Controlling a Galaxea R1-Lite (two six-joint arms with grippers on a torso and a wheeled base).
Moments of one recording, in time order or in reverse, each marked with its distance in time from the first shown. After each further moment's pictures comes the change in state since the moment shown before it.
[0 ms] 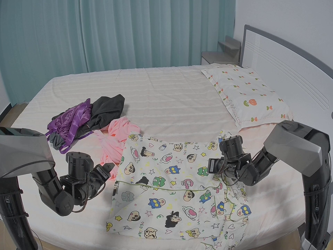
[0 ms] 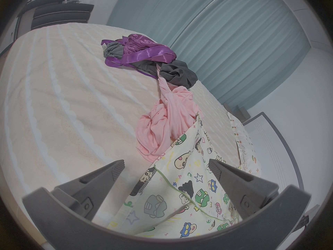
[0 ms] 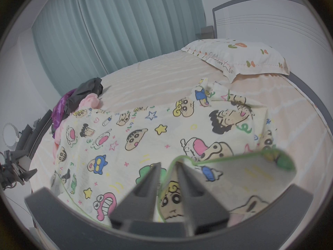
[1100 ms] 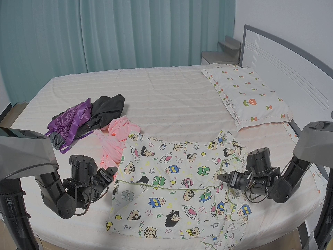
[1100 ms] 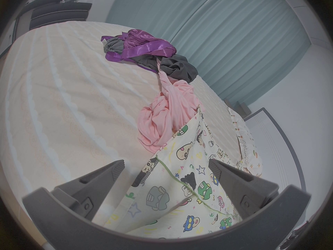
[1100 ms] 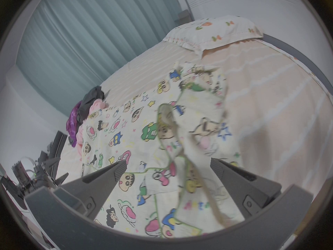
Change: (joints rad) left arm -0.032 0.013 0.011 0.000 0.002 -0.007; right arm -0.073 -0.293 0.559 -0.234 0.126 0.244
